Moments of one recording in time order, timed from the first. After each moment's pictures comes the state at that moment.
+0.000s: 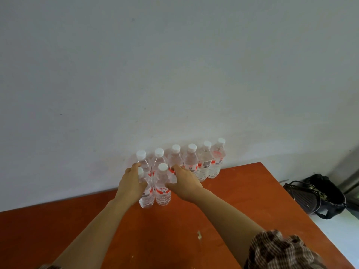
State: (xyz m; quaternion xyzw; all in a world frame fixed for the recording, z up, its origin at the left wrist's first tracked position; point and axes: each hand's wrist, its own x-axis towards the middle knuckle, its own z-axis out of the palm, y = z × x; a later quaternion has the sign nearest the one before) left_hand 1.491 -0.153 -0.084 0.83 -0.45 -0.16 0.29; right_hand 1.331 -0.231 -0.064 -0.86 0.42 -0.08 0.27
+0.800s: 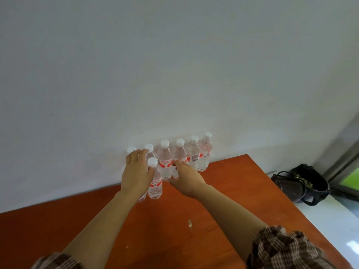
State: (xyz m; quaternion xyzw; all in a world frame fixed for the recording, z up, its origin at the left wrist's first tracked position) left_hand 1.438 -0.151 -0.055 0.79 -0.52 -0.02 0.31; right_hand 1.285 -0.213 -0.049 -0.86 0.44 -0.10 0.24
